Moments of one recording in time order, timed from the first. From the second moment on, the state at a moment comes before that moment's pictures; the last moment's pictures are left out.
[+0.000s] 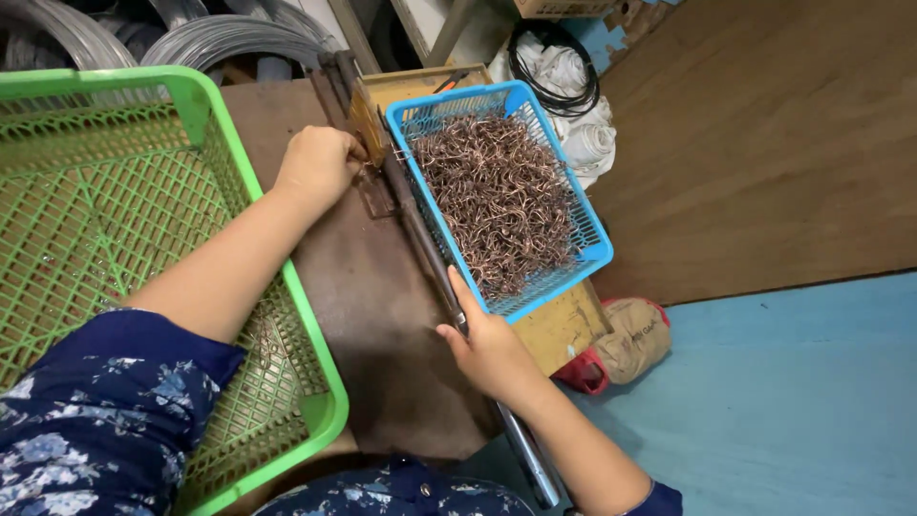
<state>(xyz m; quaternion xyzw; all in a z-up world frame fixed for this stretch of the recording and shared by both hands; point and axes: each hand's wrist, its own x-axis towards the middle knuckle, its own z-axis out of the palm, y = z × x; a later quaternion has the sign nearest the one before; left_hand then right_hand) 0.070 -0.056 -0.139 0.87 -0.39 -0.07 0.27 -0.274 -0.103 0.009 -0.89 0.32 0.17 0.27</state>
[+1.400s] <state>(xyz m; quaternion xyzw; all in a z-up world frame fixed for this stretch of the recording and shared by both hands) -0.119 -0.126 -0.110 0.72 -0.64 0.03 0.27 -0.266 -0.114 -0.057 -0.95 0.27 0.11 0.08</state>
